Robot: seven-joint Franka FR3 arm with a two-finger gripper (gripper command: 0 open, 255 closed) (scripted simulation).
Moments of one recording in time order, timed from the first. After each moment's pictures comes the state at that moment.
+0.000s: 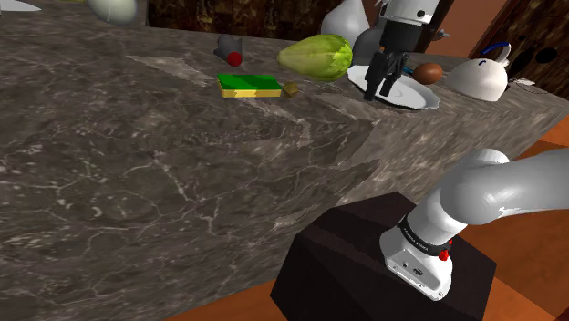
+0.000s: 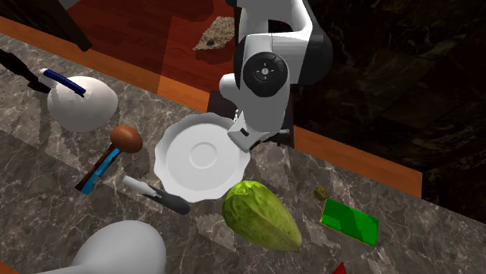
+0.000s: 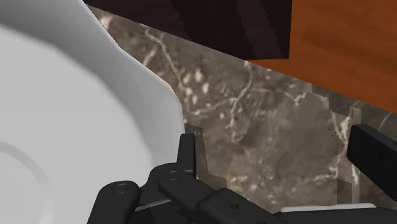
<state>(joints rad) 0.02 -0.75 0.06 -2.36 0.12 1.50 0.02</state>
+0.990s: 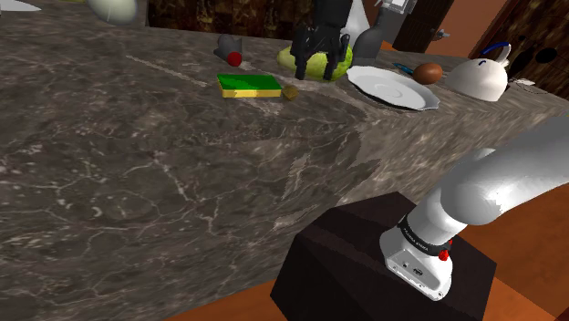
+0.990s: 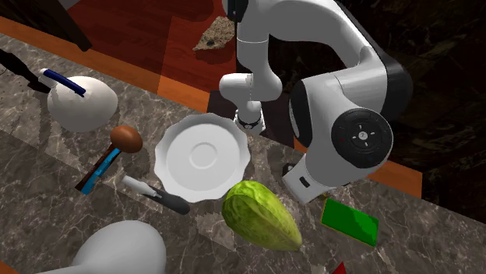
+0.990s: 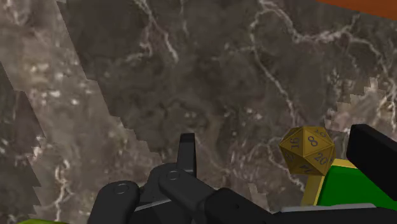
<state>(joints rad) 0.03 -0.34 0.25 -2.00 0.23 1.58 0.36</state>
